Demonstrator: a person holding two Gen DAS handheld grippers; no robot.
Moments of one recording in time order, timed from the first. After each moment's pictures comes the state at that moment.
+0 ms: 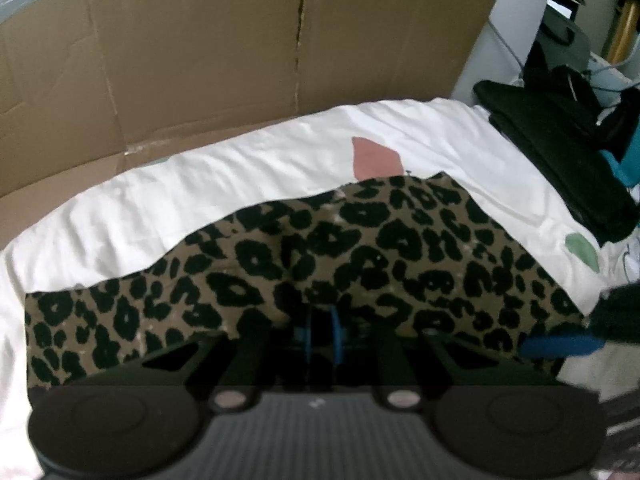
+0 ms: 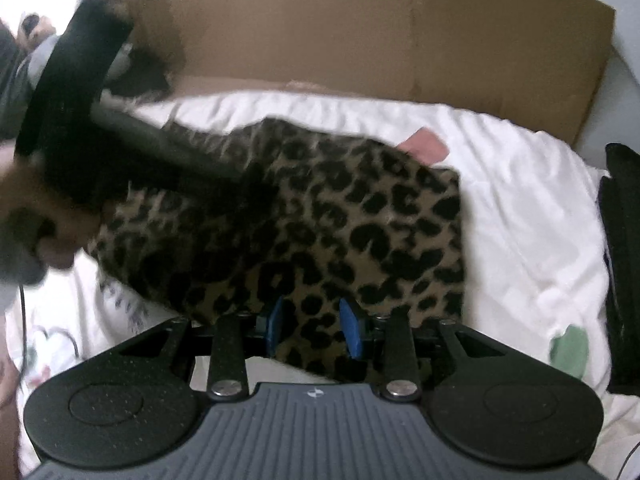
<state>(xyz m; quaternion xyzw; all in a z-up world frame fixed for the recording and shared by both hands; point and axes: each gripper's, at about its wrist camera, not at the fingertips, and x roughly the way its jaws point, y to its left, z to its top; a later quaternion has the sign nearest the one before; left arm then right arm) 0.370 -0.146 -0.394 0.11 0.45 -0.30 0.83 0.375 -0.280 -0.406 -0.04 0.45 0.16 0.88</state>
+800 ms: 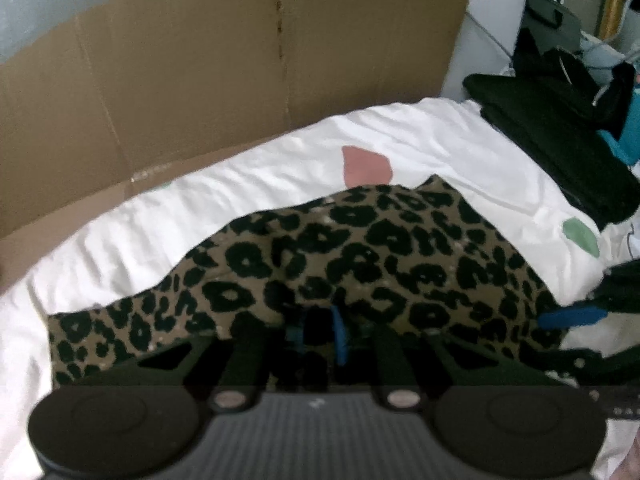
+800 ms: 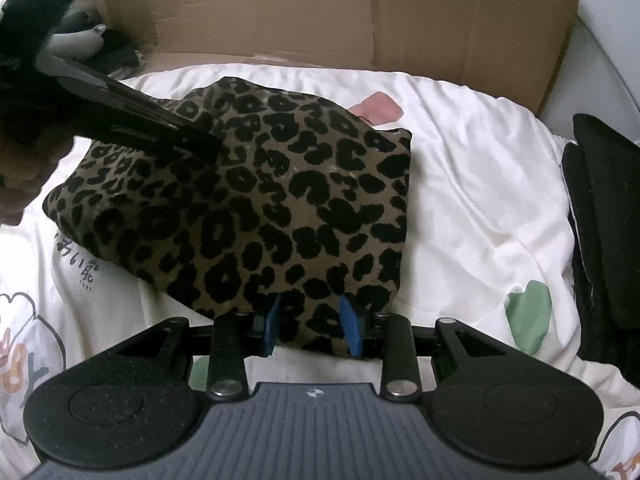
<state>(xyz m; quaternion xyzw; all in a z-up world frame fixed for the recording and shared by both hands) 0.349 -0.158 -0.379 0.16 0.42 -0.29 0.84 0.369 -0.311 -0.418 -0.04 0.46 0.12 0.88</state>
